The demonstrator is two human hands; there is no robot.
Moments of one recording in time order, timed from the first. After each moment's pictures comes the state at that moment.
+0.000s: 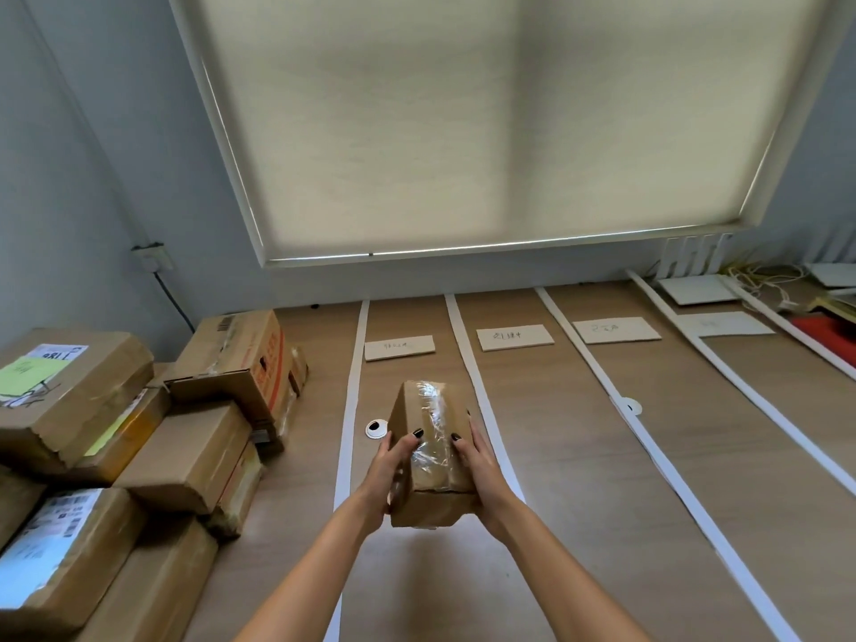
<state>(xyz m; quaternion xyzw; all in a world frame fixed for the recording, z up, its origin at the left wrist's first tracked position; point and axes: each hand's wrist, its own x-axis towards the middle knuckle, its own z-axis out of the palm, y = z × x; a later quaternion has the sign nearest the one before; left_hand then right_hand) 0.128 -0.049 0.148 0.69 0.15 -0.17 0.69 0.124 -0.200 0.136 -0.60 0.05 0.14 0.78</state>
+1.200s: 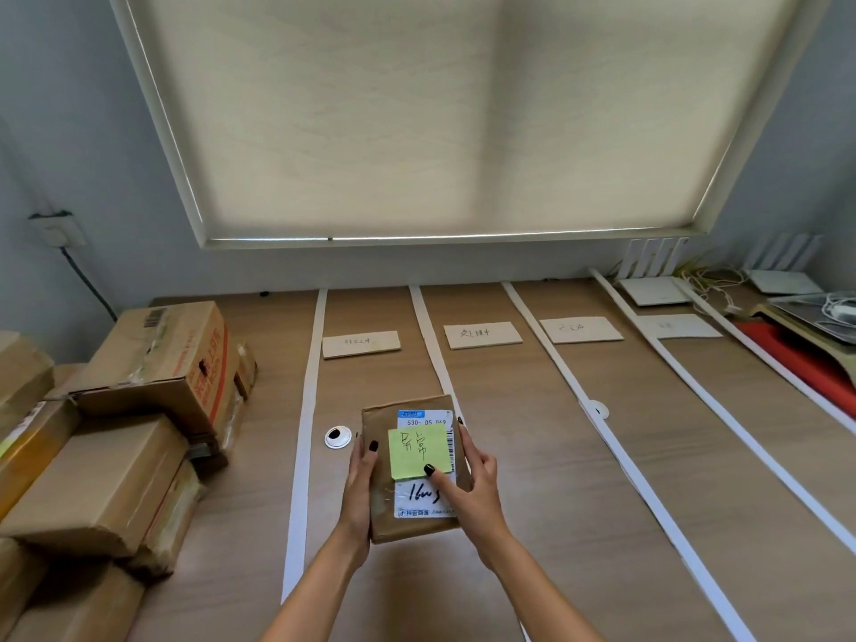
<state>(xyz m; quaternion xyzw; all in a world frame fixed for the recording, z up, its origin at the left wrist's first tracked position) 0.165 -0.052 0.097 0.54 0.09 -0.12 0.83 0.149 -0.206 0.105 -0.72 0.07 0.01 0.69</state>
